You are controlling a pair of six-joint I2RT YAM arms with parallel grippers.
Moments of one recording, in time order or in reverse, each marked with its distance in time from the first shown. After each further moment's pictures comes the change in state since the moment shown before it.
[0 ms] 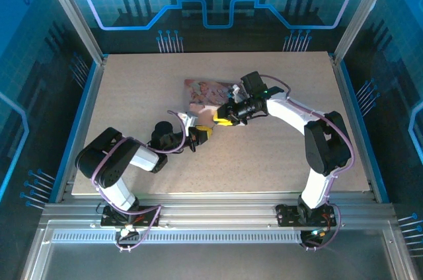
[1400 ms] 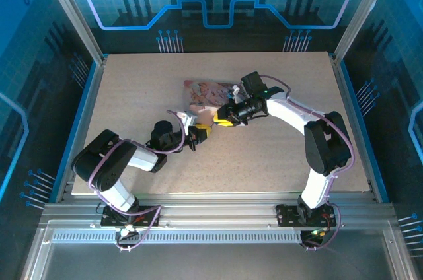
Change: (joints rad) left arm 0.000 -0.039 0.004 -0.046 -0.036 0.037; right arm 0.000 0.001 0.001 -0.017 0.000 -0.020
